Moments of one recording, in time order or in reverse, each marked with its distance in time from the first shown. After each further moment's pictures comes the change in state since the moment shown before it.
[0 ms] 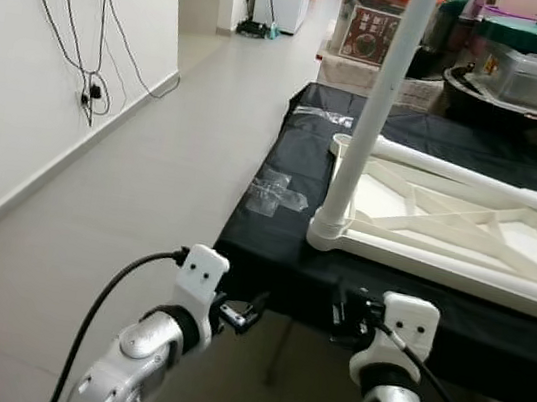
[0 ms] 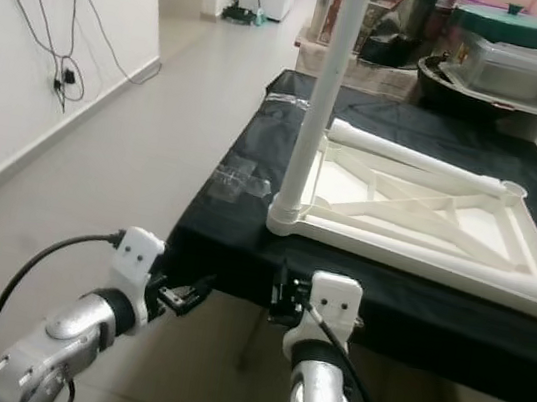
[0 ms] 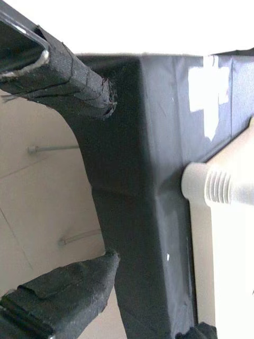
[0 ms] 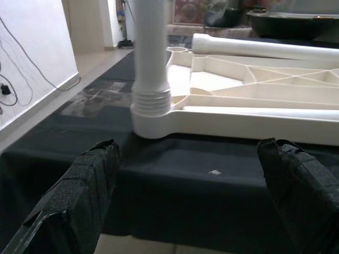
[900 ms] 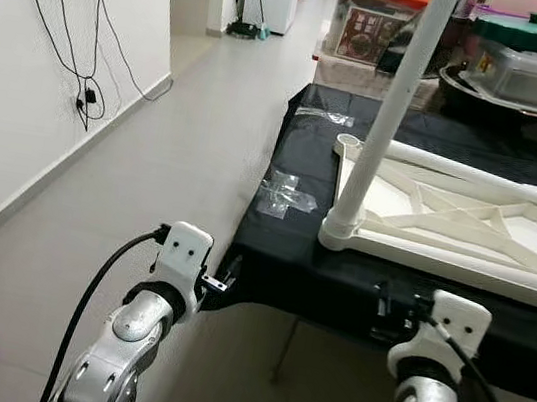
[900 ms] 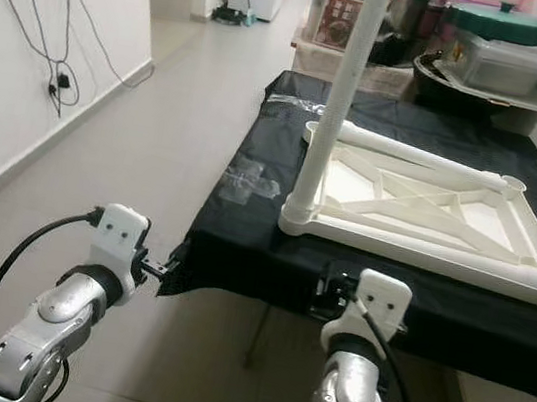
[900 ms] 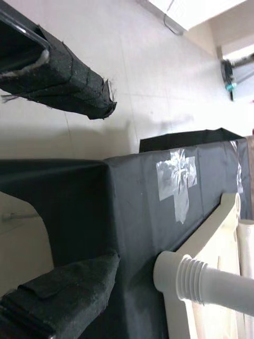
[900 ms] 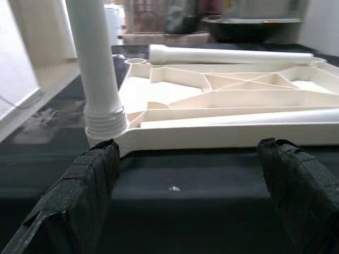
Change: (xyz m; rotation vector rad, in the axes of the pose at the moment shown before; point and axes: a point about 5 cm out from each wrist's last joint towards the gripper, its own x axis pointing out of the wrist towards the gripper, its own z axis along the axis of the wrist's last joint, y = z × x) left arm -0.001 0.034 0.019 0.141 -0.083 0.270; right arm 0.013 -0.025 0.007 0.044 -0.027 -0.142
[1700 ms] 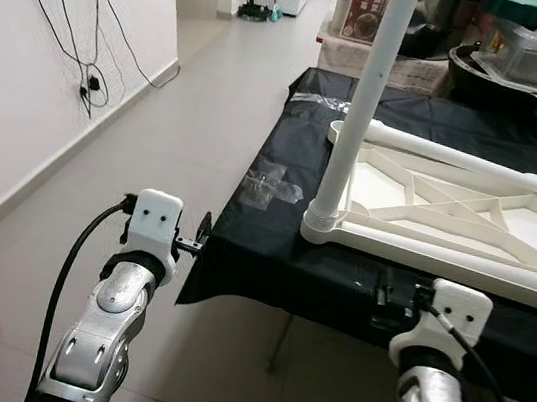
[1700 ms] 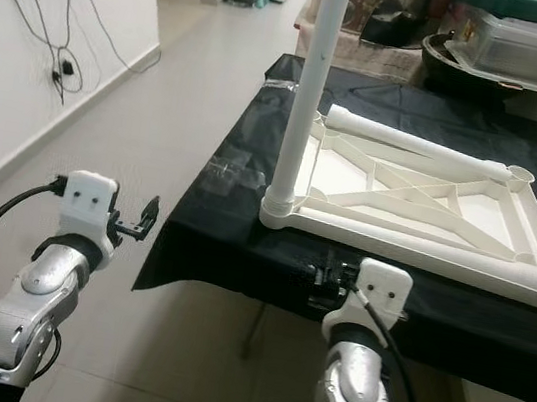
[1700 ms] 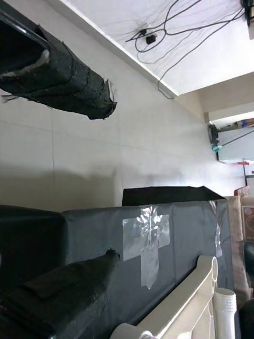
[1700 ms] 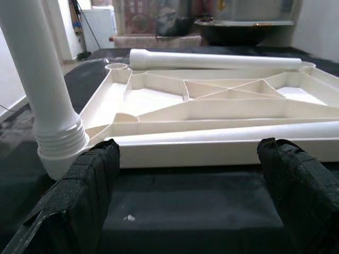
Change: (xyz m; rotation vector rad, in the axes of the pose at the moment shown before) left arm 0.005 0.044 0.021 0.037 -0.089 0.240; right arm 0.010 -0.009 0.009 -0.011 -0.043 -0.030
